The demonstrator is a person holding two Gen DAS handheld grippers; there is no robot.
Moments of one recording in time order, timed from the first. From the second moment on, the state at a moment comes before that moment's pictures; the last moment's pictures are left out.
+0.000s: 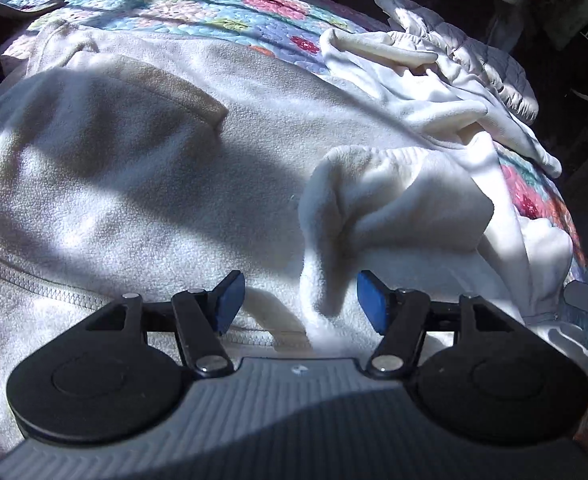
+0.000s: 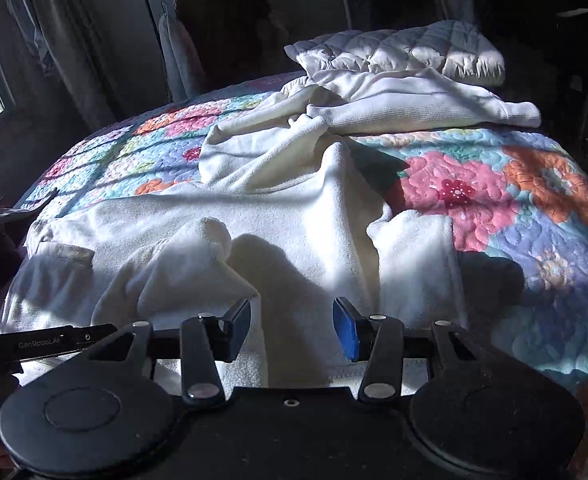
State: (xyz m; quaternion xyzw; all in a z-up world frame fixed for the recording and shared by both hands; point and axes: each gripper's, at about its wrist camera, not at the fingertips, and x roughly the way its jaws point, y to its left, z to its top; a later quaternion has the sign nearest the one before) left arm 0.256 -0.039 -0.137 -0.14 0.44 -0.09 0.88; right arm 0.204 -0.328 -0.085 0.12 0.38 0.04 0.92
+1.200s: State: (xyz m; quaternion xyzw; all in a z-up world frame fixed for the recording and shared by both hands) left arm 0.130 -0.028 -0.163 -0.16 0.51 -0.22 0.82; right arm 0.013 -0.355 -0.135 0.07 0.51 0.08 0.85
